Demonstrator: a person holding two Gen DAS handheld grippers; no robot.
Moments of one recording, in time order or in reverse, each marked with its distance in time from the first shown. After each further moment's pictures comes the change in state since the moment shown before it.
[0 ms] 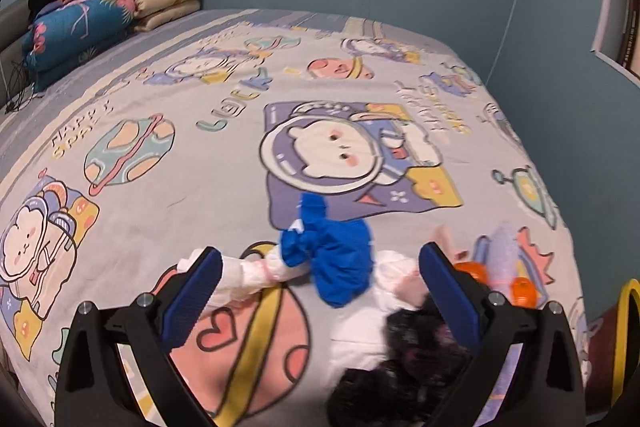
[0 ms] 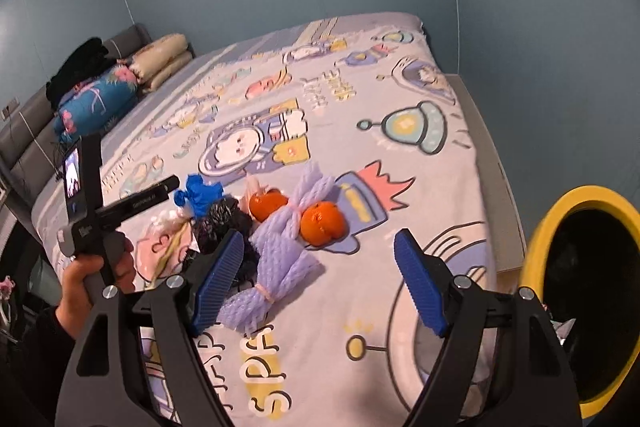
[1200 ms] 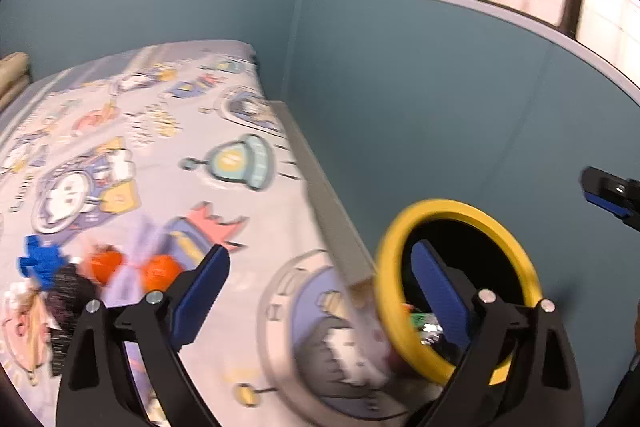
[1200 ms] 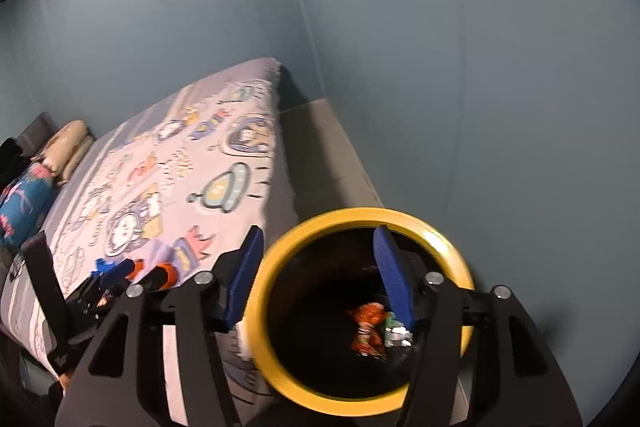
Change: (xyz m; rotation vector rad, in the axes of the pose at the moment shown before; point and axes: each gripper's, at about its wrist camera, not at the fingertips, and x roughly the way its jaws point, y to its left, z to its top) left arm -0.118 -0.294 -0.066 0.361 -0.022 -0.474; right arm -0.190 -0.210 0.015 0.269 -0.169 -0.281
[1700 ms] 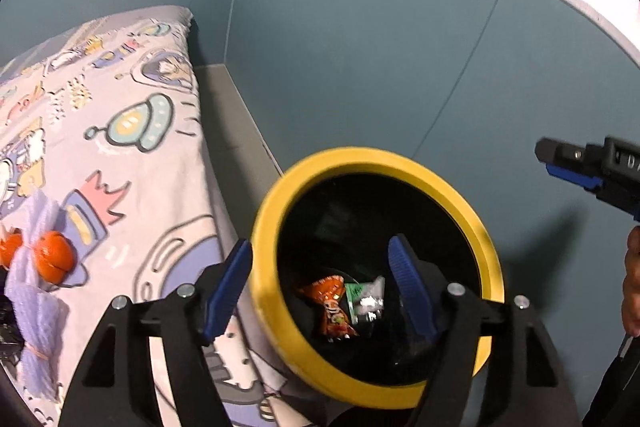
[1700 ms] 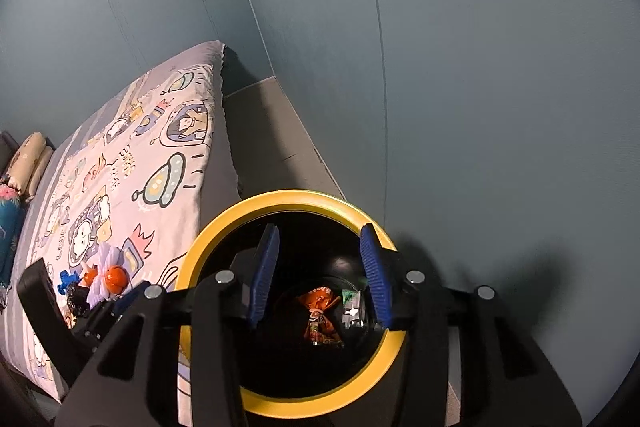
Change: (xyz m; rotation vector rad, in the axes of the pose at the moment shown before) left arm 0.056 -0.096 -0.028 0.059 0.141 -0.181; right arm 0.021 -0.083 0.000 0.113 0.107 -0.175
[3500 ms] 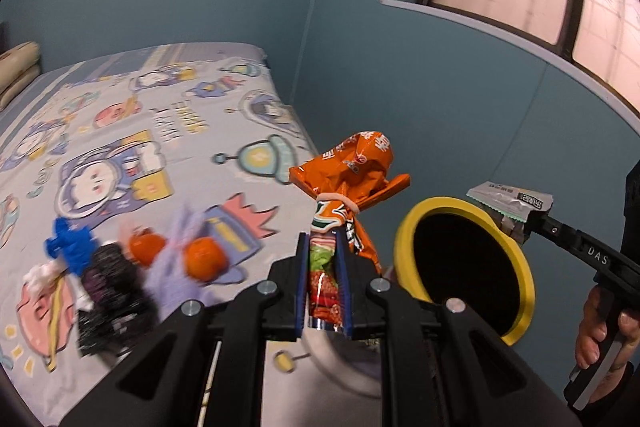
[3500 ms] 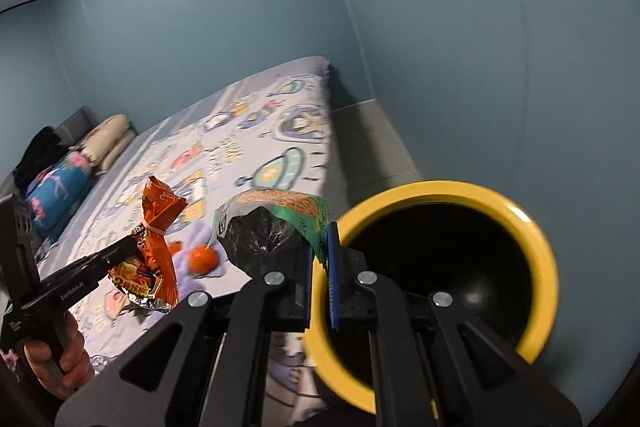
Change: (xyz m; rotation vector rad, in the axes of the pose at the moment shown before) left arm -0.123 0.097 -0.010 -0.072 -0.149 0.146; right arm -0.001 0.083 -0.058 -0.115 -0.116 0.284
